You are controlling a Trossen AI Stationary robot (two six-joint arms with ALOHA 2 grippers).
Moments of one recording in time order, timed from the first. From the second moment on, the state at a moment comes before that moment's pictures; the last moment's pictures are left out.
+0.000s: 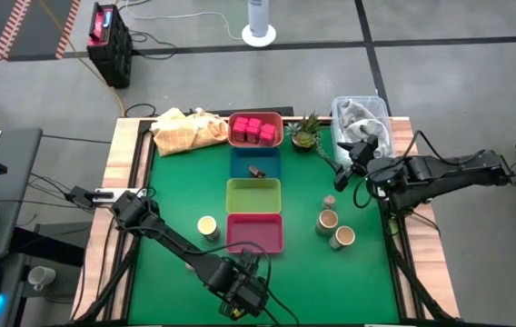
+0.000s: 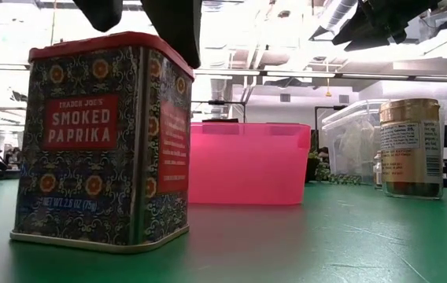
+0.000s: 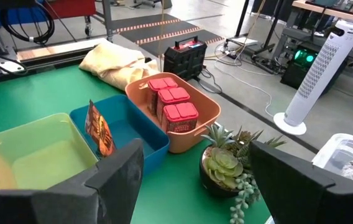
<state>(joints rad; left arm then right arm) -0.58 2.18 2.01 -1.09 -0.19 -0.17 0.14 0.76 0.76 -0.47 0.84 0.26</state>
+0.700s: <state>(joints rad) -0.57 2.22 2.01 -1.16 -0.11 -0.24 0.14 0.76 0.76 -0.46 0.84 0.26</state>
